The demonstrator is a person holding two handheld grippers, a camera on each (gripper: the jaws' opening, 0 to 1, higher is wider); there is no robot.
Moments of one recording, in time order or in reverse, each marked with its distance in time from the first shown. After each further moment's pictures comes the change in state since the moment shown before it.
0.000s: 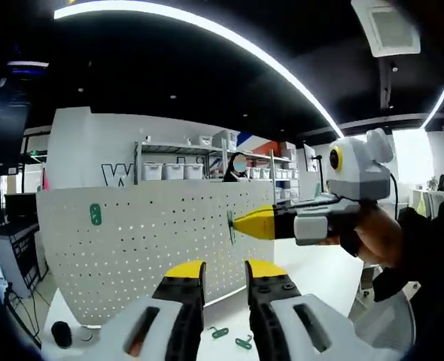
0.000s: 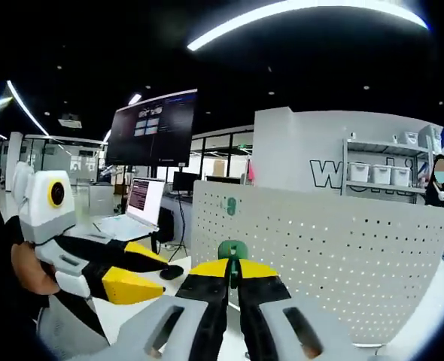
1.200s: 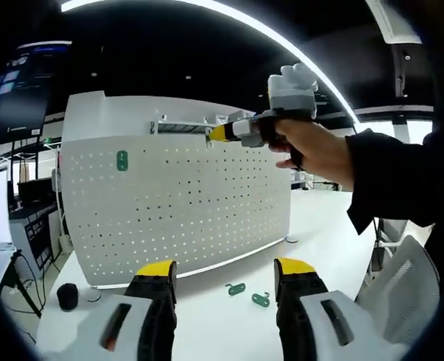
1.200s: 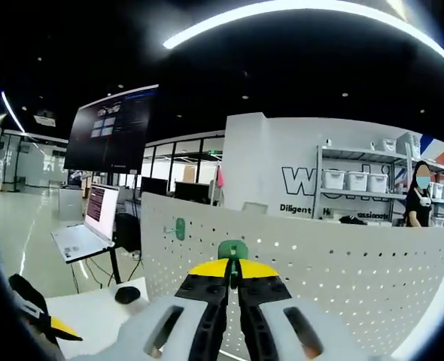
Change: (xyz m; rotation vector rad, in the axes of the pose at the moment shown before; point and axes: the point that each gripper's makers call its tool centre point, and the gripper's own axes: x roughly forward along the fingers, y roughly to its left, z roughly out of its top) left arm -0.031 0.020 -0.084 -0.030 0.098 0.071; right arm 0.097 -0.069 0.019 -0.014 -0.032 -0.186
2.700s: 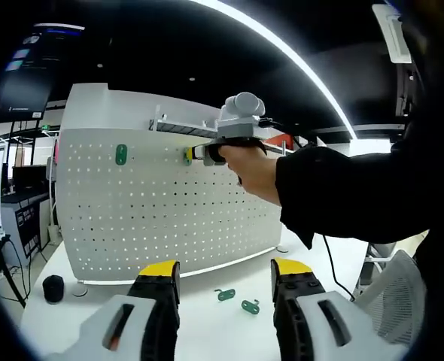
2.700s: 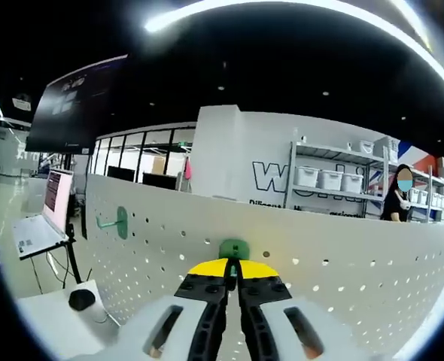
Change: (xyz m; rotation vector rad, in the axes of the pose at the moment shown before) left arm 0.002 0.002 0.004 -0.080 -0.047 -0.043; right arm 0.080 -0.027 -0.026 -0.080 0.044 -0.201
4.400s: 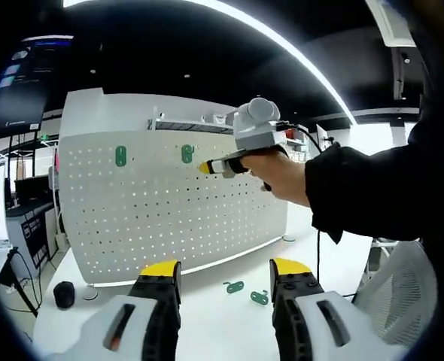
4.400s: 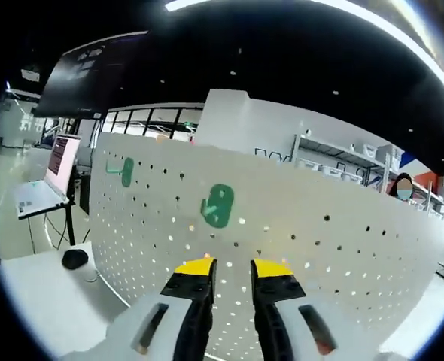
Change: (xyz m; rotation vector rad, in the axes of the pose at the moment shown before) left arm -0.001 0.000 -0.010 0.081 0.053 0.023; right arm -0.047 -0.025 -0.063 -0.069 0.105 0.032
